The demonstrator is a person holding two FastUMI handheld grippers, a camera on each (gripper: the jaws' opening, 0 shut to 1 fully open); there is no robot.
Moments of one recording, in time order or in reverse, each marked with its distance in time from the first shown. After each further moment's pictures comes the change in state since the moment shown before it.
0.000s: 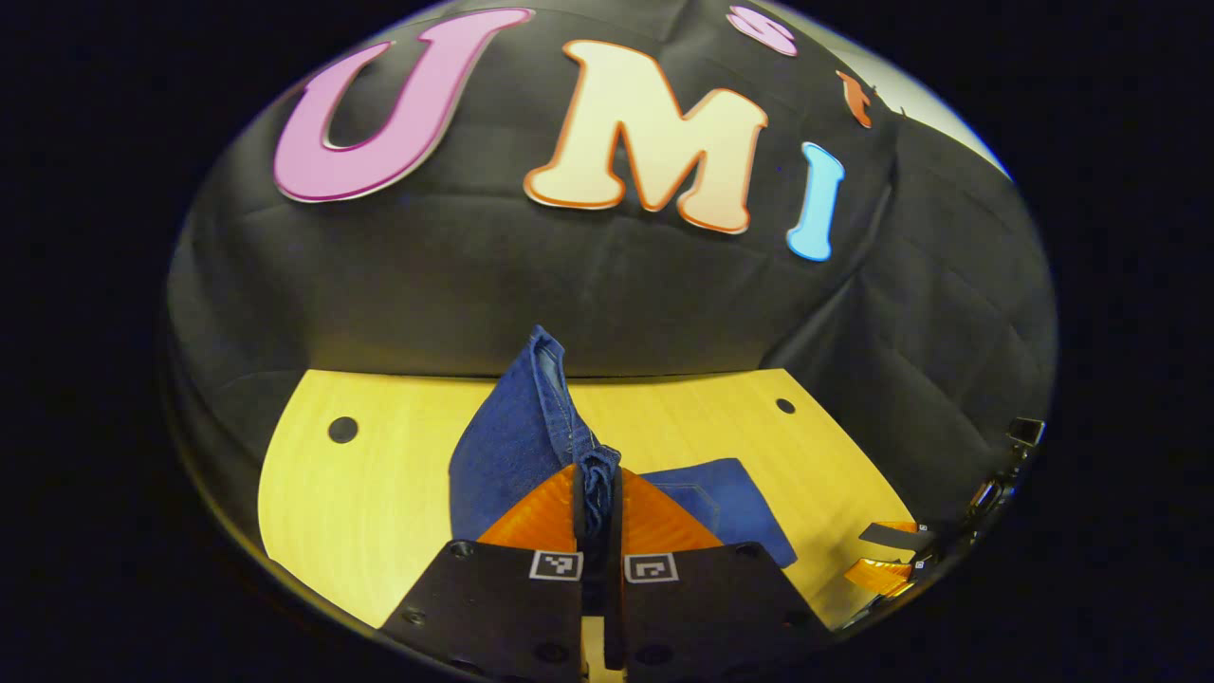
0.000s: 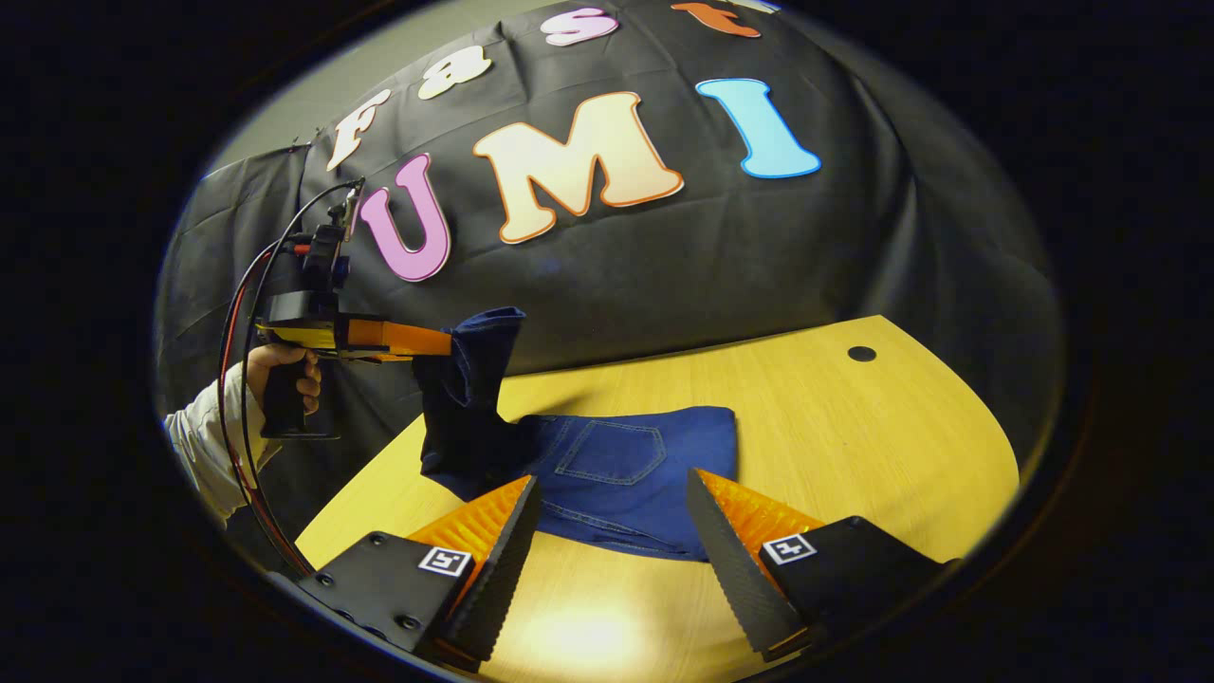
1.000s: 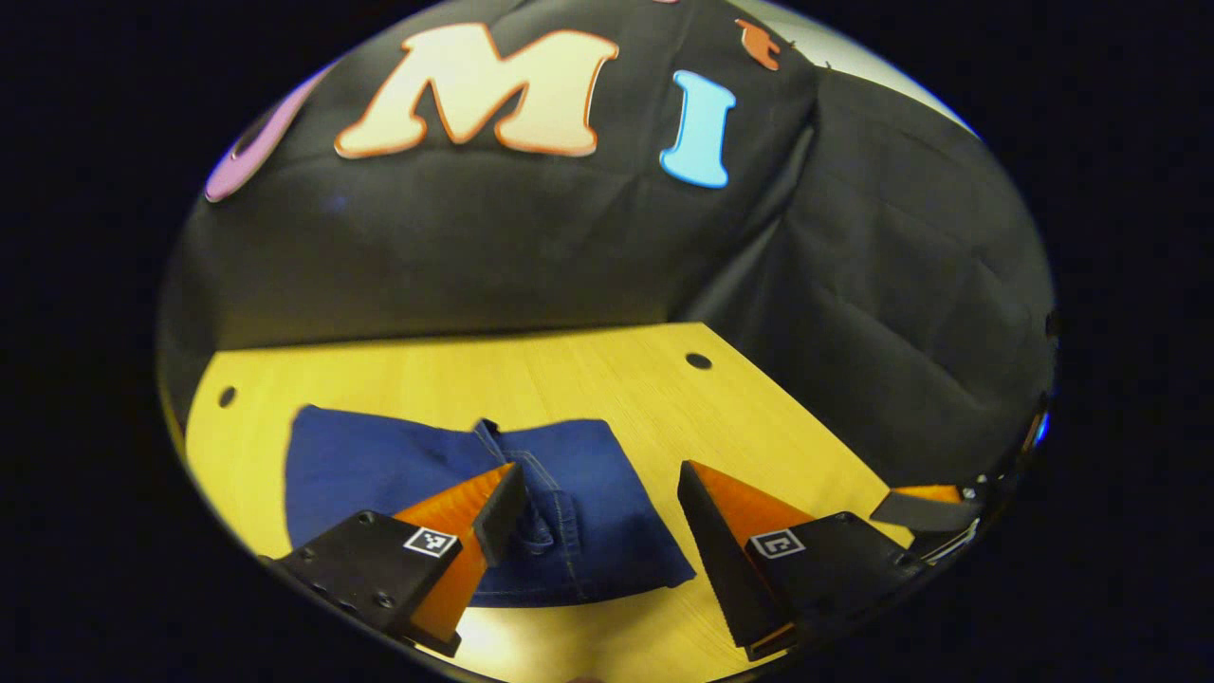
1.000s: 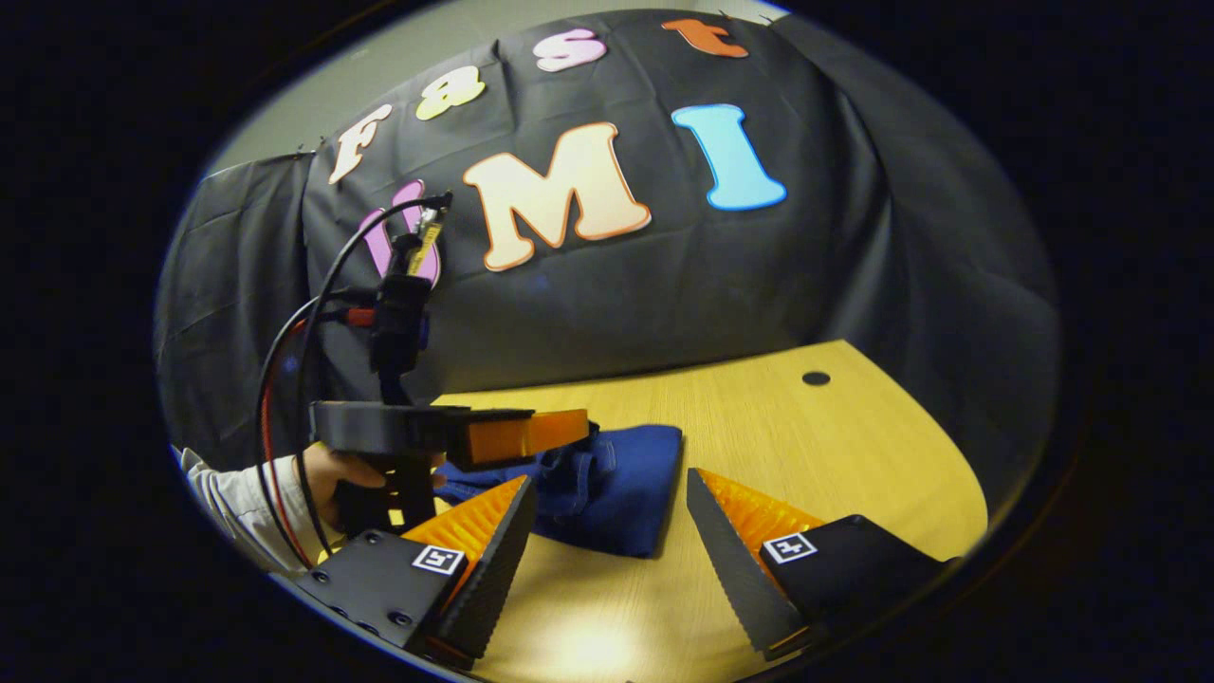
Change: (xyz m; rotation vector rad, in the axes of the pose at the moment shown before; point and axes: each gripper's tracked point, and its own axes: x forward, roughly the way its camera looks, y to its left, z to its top) left arm 0.042 -0.161 -0.073 0.121 -0.071 -0.035; right arm -0.051 -0.039 0.042 -0.060 -0.111 -0.010
